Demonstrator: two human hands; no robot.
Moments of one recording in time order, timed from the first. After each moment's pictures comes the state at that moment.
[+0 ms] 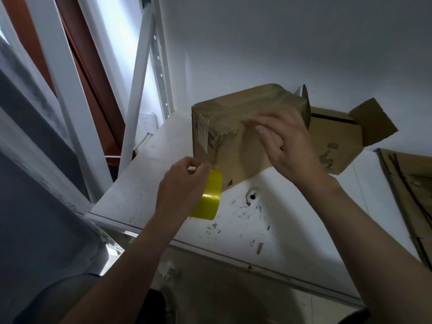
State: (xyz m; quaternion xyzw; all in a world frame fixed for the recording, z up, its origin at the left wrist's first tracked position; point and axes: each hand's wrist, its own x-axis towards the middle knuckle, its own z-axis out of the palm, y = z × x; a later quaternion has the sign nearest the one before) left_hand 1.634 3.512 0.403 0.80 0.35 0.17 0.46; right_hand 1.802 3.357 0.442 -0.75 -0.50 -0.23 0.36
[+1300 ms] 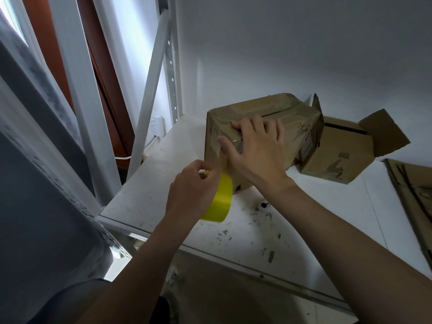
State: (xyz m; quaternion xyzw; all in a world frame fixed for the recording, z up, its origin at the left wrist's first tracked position) left_hand 1.636 3.533 0.391 0.81 0.33 0.18 0.44; right_hand 1.769 3.441 0.422 -0.86 -0.37 -0.27 0.22
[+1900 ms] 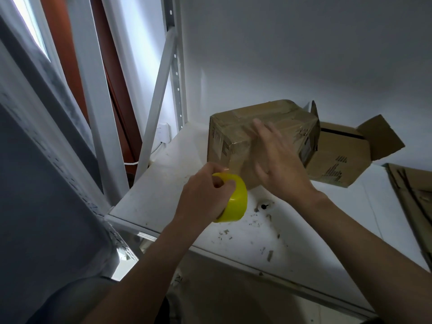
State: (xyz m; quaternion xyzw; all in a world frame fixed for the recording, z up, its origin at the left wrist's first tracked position) left_hand 1.622 3.506 0.406 0.84 0.27 0.19 0.43; right_hand 1.781 3.374 0.420 -0.81 -0.50 -0.16 0.27
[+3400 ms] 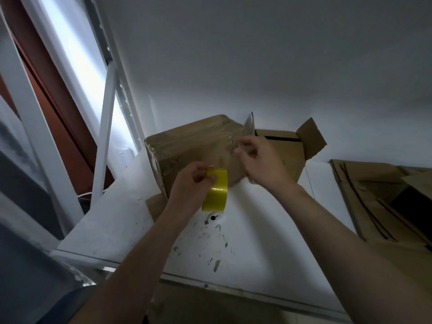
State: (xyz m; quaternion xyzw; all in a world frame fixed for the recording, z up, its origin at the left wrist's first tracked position) left_hand 1.707 3.427 0.435 0.74 0.23 0.20 0.60; right_hand 1.837 3.286 0.463 -0.82 -0.31 -0.02 0.47
